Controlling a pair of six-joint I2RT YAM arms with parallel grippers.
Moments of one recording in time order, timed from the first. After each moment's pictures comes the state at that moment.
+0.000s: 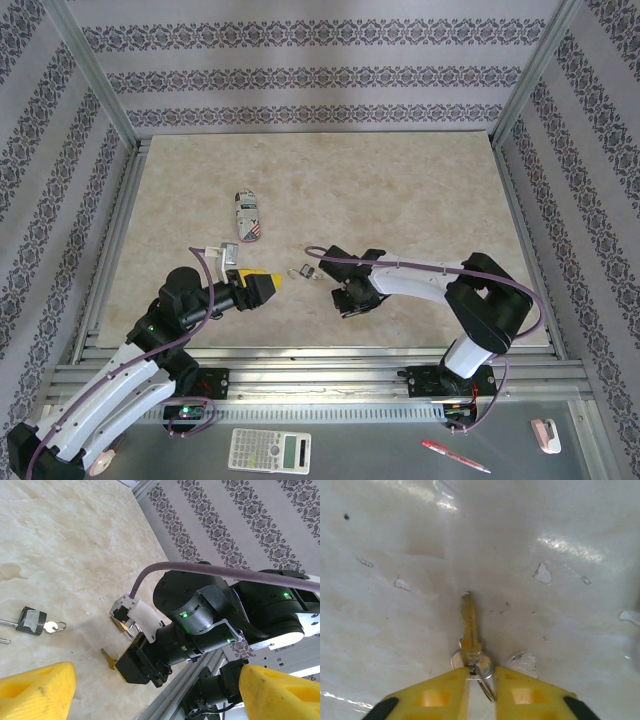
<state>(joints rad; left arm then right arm) -0.56 0.50 0.36 -0.07 0.41 -0.78 0.87 1.64 0.91 -0.73 -0.05 0.60</state>
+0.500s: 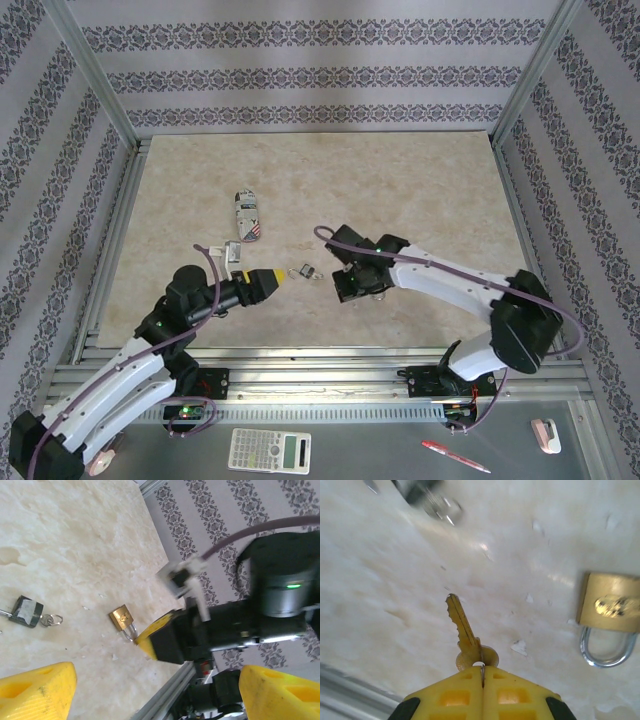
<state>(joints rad) -0.56 0.59 0.32 0.05 0.40 -0.92 0.84 1.45 1.04 -0.86 -0.03 0.52</state>
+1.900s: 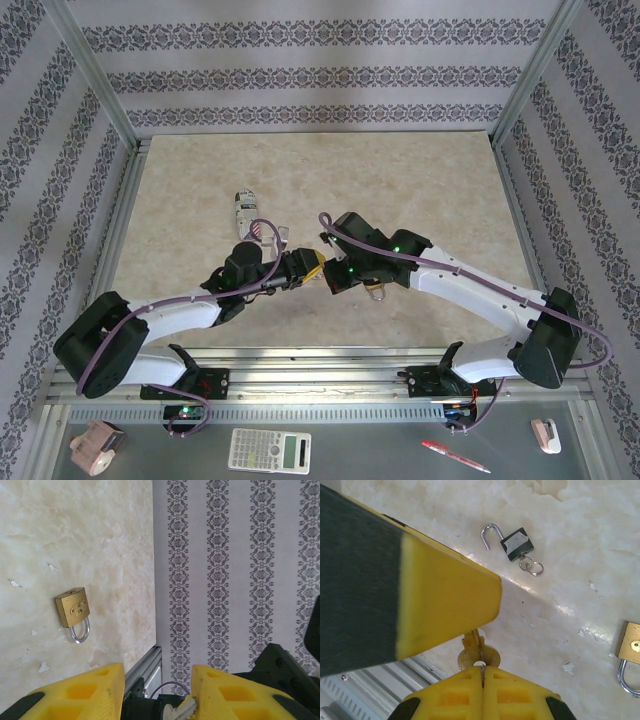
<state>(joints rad) -0.69 1.32 0.45 0.66 0.42 -1.34 0.90 1.34 1.15 -0.84 -0.10 0.49</state>
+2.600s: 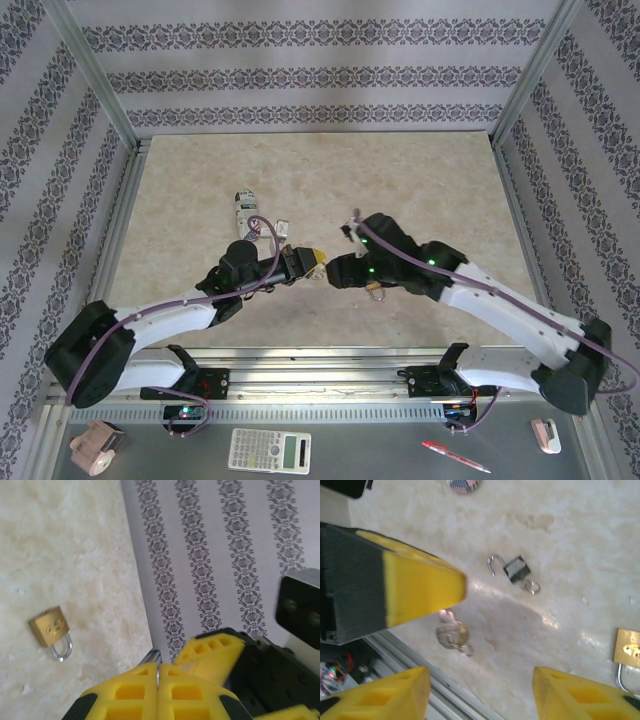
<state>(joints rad) -0.70 1.22 0.49 0.62 0.40 -1.18 0.82 1.09 1.01 -0.72 -0.13 0.56</state>
